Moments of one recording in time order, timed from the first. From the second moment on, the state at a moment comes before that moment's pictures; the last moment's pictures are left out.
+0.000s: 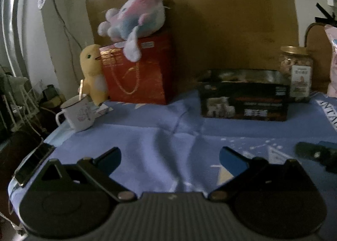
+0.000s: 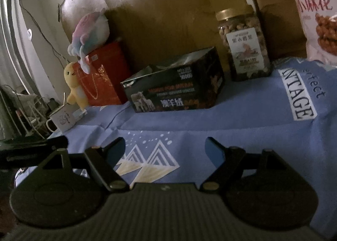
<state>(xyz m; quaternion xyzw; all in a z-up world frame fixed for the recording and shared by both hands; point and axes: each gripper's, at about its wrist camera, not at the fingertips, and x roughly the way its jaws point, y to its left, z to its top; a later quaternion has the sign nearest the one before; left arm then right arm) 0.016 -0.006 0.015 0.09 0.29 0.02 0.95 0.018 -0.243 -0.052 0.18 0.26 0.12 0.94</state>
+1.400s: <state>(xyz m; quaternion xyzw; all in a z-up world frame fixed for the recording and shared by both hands) -0.006 0.051 0.006 0.02 0.32 -0.07 0.94 -0.046 -0.163 -0.017 0.17 0.28 0.04 0.94</state>
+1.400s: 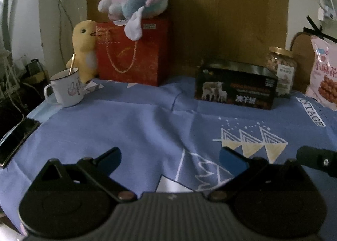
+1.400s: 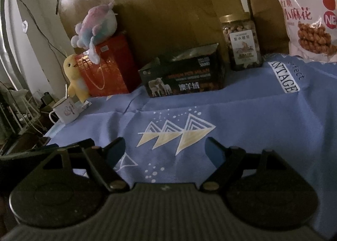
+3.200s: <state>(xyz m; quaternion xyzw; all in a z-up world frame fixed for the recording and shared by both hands) 0.005 0.038 -0.012 0.05 0.37 -0.05 0.93 -0.029 -0.161 -0.037 0.16 0.29 0.05 0.94</state>
